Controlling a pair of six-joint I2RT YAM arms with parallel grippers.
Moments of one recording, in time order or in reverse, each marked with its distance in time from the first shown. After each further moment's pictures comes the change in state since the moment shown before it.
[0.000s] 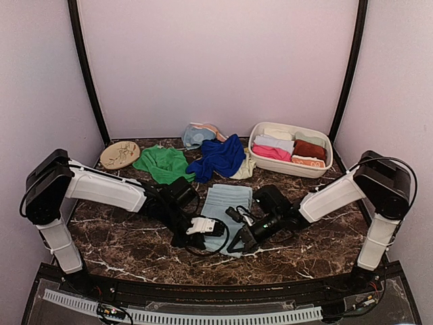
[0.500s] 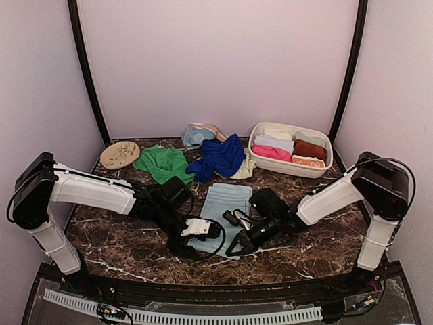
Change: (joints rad) left arm -0.015 -0.112 -0.049 -0.033 0.051 0.001; right arm 0.051 -0.001 0.003 -0.015 0.093 -0.068
